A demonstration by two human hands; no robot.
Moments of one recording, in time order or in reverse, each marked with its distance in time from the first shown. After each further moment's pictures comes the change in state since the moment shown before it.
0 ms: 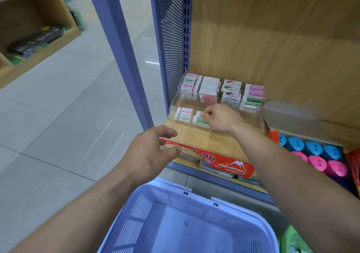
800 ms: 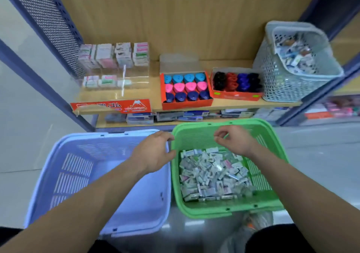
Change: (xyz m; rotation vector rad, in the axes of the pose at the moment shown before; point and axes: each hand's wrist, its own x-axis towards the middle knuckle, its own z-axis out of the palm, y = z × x) left_hand -0.152 0.102 0.199 0.408 -0.482 0.425; right_hand -0.422 0.186 0.003 0.227 0.037 0.379
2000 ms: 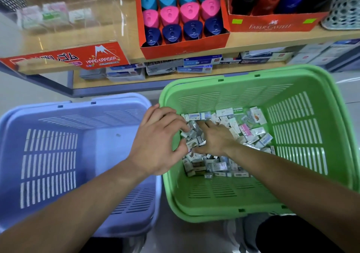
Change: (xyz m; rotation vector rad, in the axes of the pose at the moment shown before) left_hand 0.041 -0.005 0.099 0.096 0.216 0.267; right_hand 0.058 0.077 0.211 -0.256 -0.368 -0.050
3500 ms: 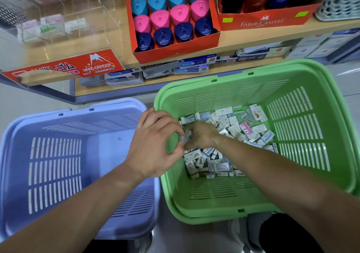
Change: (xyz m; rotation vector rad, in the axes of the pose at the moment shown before) left_hand 0.000 0.000 0.001 -0.009 0.020 0.012; right_hand 0.034 -0.025 -0.009 0.392 -0.162 0.046
